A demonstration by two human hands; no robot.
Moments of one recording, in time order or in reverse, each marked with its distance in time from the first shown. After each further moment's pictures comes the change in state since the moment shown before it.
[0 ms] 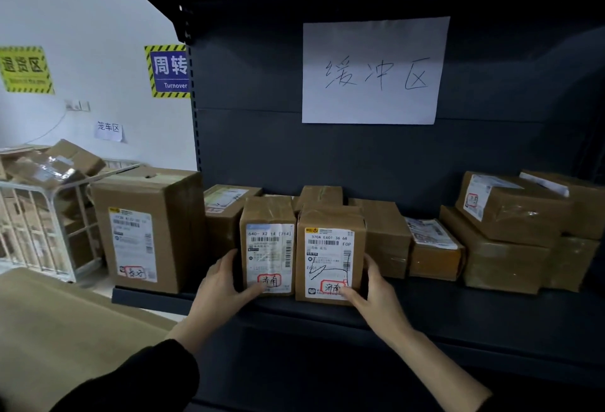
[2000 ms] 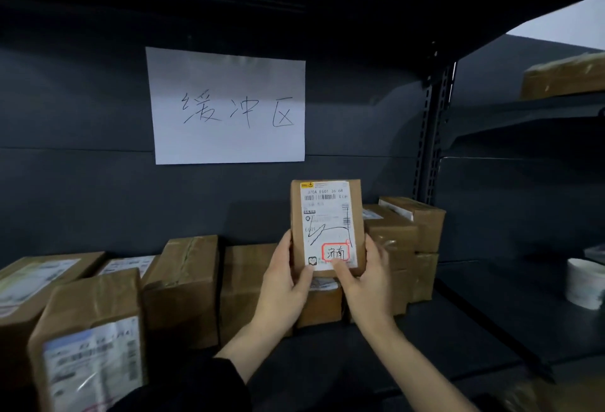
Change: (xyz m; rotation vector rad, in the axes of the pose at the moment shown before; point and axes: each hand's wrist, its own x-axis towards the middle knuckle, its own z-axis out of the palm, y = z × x) left_hand 0.036 0.259 0.122 -0.676 -0.162 0.566; right_hand 0.024 -0.002 -0.149 -0.051 0.741 0.037
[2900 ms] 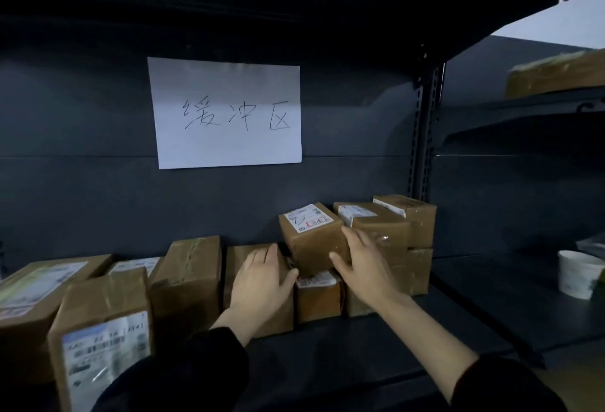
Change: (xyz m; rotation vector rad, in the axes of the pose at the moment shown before) left_hand 0.014 -0.028 -0.024 0.868 -0.107 -0.048; right_hand 0.032 0.001 -0.016 -0.544 -0.298 -0.227
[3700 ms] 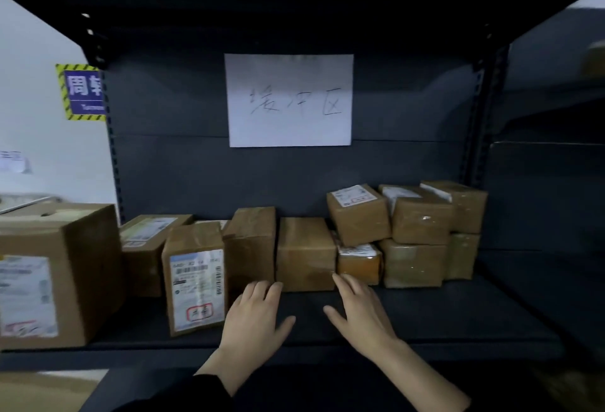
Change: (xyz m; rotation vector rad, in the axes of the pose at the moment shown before) left_hand -0.143 -0.039 -0.027 0.172 -0.112 -0.064; right_hand -0.103 -0.032 0.064 -0.024 -0.348 -0.131
